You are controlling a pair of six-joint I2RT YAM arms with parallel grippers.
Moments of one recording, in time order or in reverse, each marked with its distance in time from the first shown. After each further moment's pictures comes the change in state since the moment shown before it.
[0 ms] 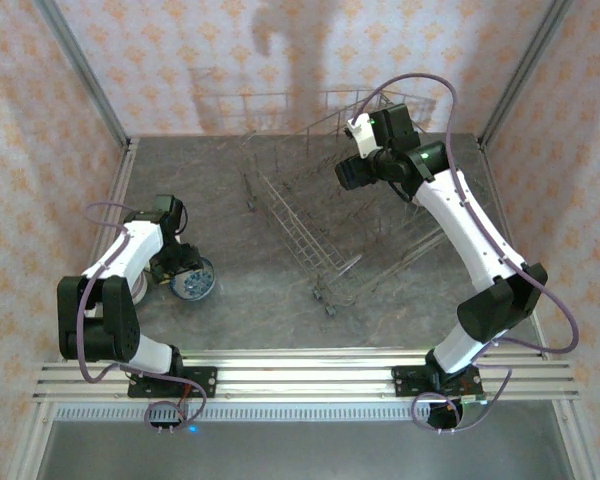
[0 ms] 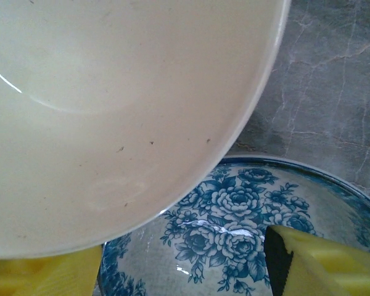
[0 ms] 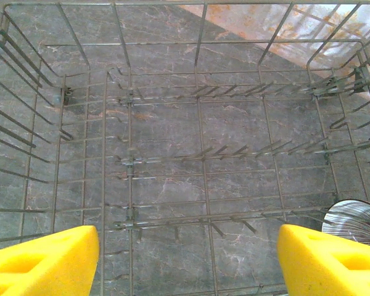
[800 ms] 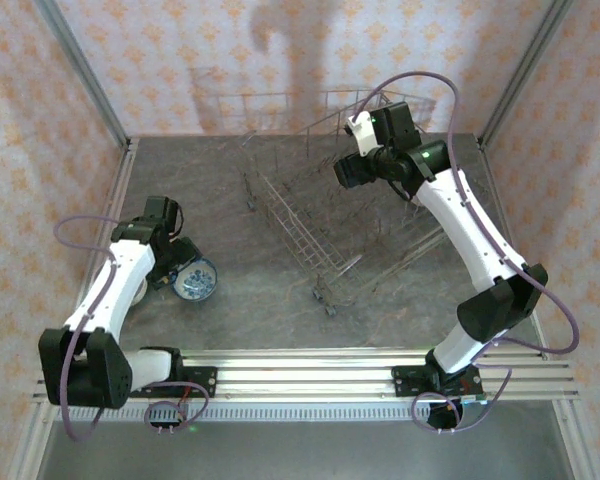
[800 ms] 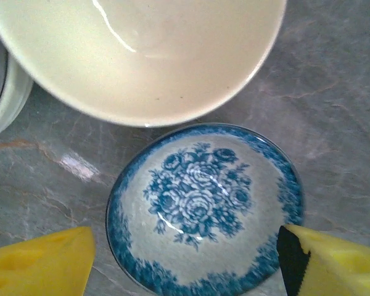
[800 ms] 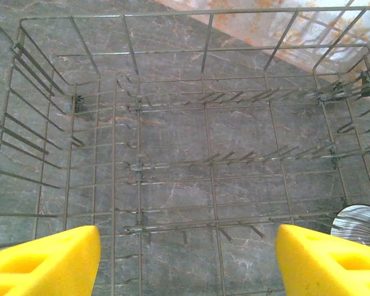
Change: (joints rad) left arm -0.039 -0.213 -0.011 -0.051 -0.039 -0.327; right arm 0.000 0.000 0.012 0.000 -0.027 0.020
